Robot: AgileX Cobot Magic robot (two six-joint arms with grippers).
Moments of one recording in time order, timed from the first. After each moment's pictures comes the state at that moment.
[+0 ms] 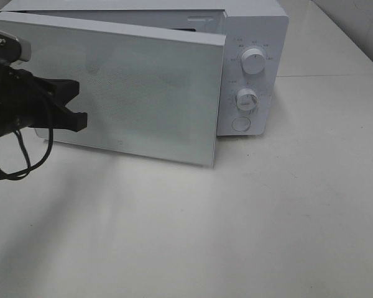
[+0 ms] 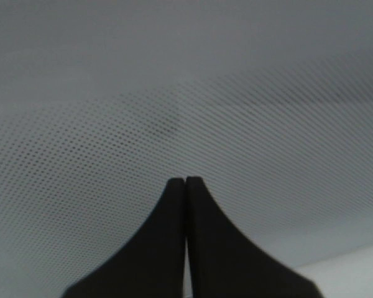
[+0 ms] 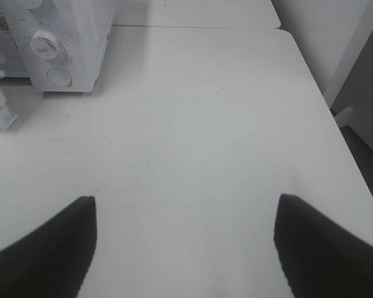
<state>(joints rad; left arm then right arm) -0.34 1.68 -0.58 0.23 -0.74 -0.05 0.07 0.00 -0.50 -0.13 1.01 0.08</state>
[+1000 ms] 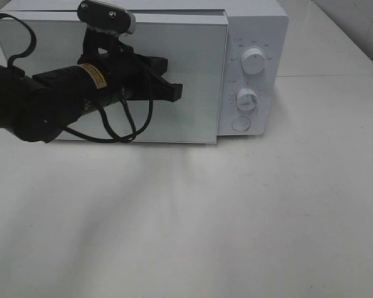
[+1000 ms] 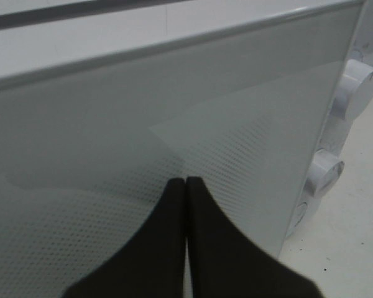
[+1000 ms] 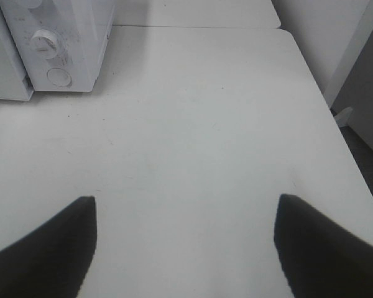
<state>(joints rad) -0.61 1.92 -0.97 0.05 -0.63 -0.05 0.07 0.00 -0.50 -0.13 1.01 0.08</state>
